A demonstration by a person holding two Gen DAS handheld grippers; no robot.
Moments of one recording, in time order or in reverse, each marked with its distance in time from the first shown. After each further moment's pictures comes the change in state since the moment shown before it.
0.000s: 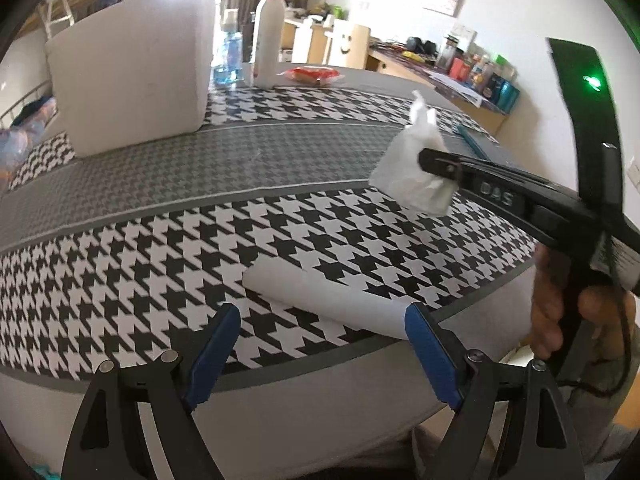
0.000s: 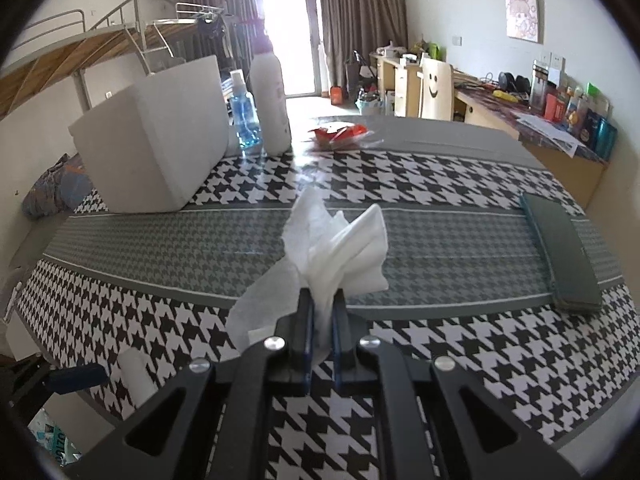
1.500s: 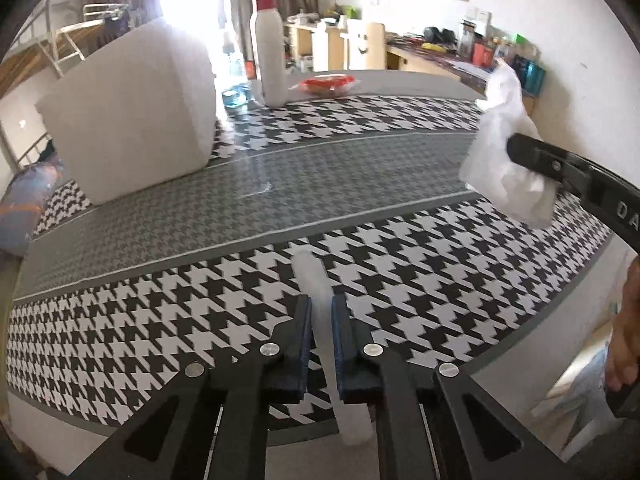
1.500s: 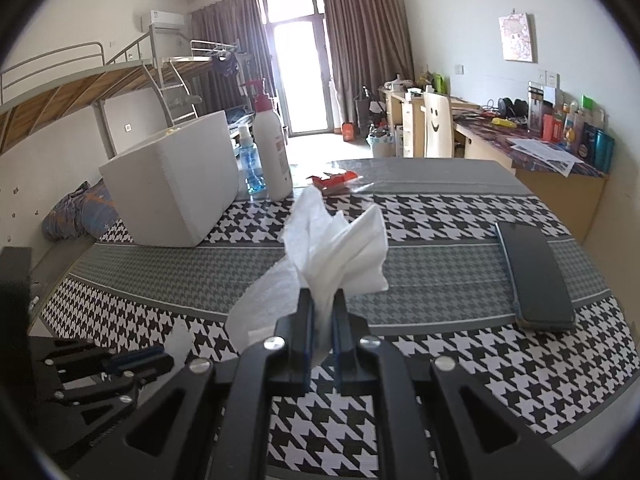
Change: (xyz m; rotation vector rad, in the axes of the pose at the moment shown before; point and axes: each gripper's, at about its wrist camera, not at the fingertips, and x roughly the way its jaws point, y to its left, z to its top) left arm 0.034 -0.027 0.049 0.087 -0.016 0.191; right arm -0.040 -0.034 0.005 0.015 -0.143 0.070
